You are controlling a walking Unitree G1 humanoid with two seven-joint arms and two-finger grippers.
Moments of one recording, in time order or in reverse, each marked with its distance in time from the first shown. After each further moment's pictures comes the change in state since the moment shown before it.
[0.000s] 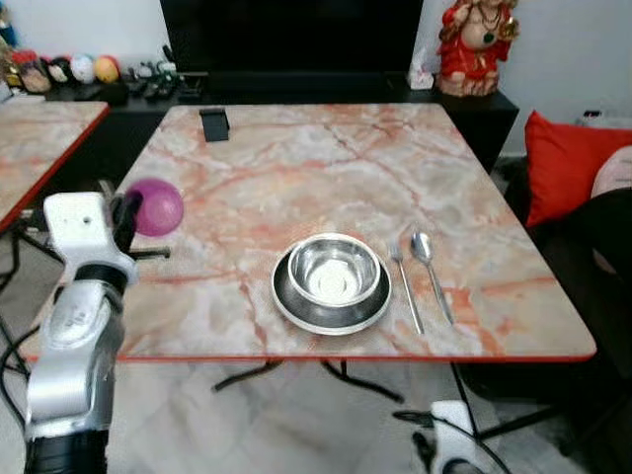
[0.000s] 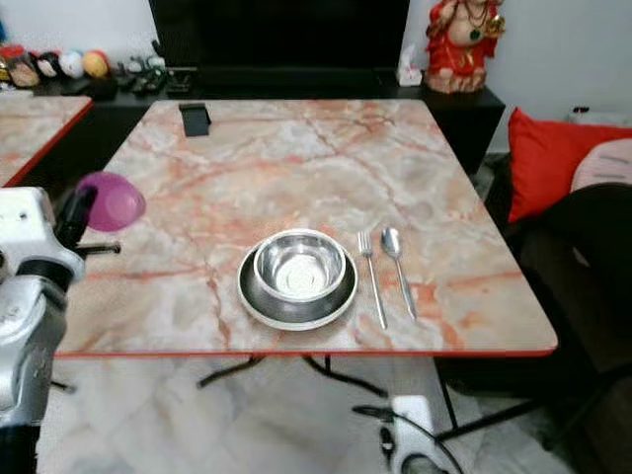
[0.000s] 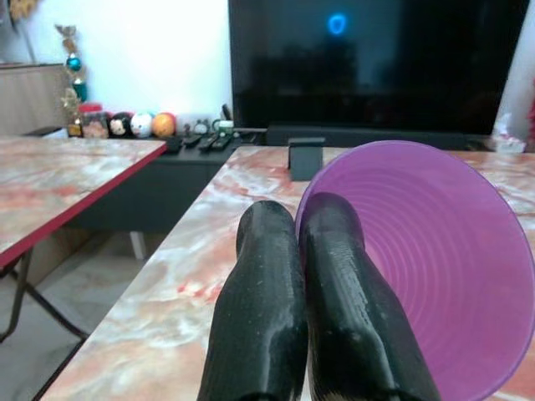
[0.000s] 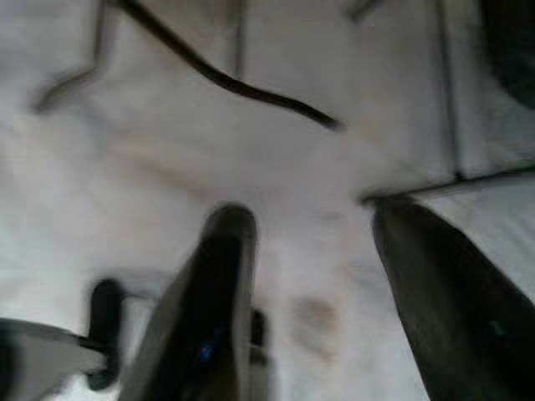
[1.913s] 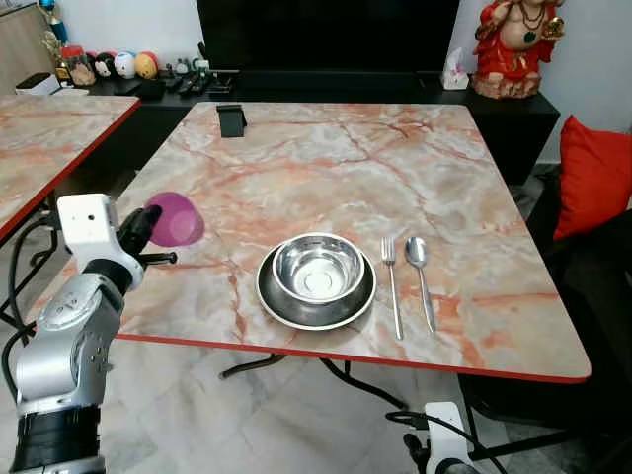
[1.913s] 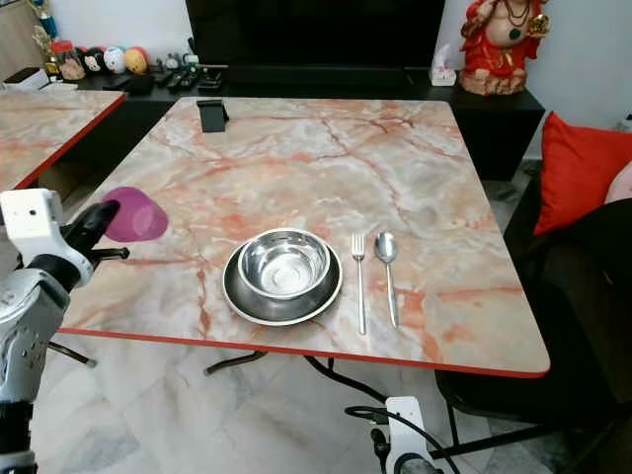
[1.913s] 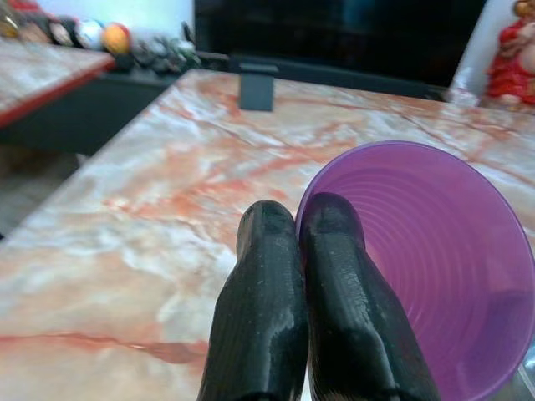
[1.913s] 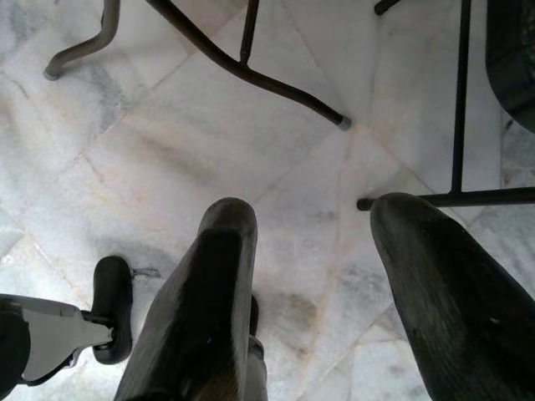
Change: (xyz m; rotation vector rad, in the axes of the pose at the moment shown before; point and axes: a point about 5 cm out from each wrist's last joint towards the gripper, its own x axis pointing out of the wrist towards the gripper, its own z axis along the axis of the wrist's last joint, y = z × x) left arm 0.021 -0.004 -0.014 -0.153 0.202 -0.194; right arm -0.001 -0.007 -0.004 -0.004 0.025 0.005
